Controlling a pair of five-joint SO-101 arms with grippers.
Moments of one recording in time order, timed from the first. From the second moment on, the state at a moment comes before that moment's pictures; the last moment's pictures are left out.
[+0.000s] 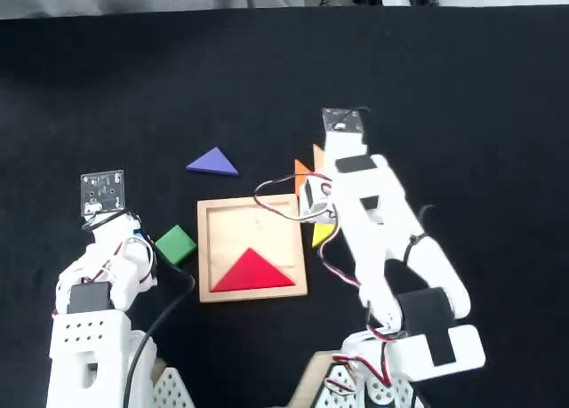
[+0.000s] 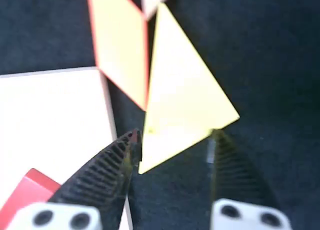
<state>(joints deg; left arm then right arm) -11.4 -68.4 85.1 47.4 -0.5 -11.1 -3.9 37.1 58.7 -14.2</state>
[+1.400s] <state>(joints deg) -11.4 -68.4 85.7 46.2 -0.5 -4.6 8.4 28.2 55.4 -14.0</state>
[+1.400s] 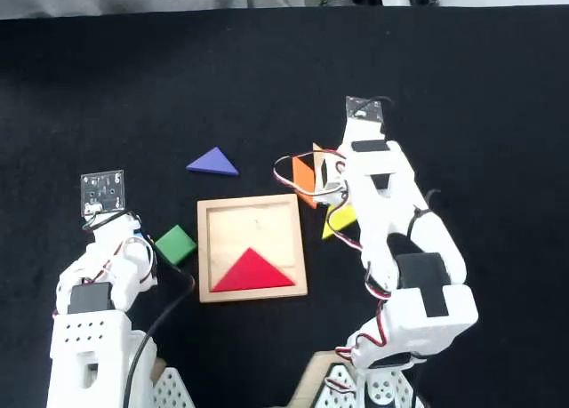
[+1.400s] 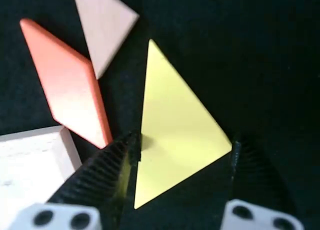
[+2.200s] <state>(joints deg) -11.4 -68.4 85.7 46.2 -0.5 -4.4 8.8 28.2 55.8 -12.7</state>
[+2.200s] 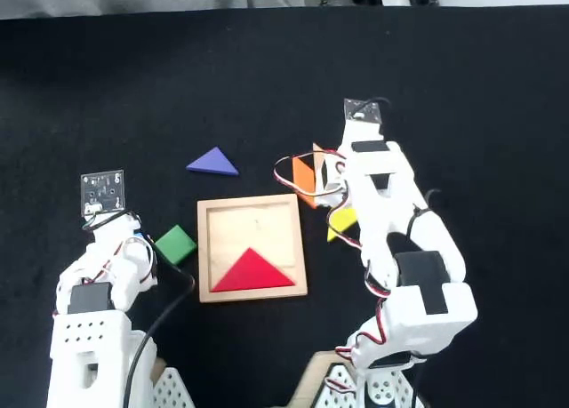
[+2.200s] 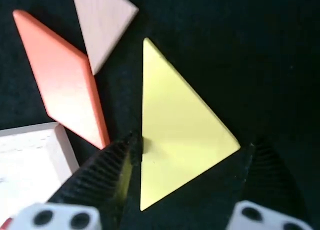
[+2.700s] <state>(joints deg) -11.4 -68.4 85.7 46.2 -0.5 -4.1 16.7 19.7 61.4 -8.7</state>
